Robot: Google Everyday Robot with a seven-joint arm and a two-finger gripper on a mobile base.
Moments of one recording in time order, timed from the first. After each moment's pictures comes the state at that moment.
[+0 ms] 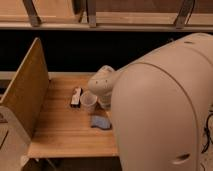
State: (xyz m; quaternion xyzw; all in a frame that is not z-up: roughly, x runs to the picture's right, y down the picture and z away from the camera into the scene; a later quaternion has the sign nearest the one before) arm 0.027 0.128 0.781 -0.31 0.02 -0.14 0.94
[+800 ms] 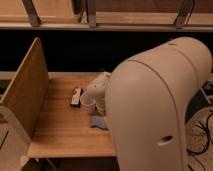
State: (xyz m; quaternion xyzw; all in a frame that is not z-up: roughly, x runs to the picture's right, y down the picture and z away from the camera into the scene) arm 0.001 0.161 0.796 -0.35 -0.01 -0.16 0.92
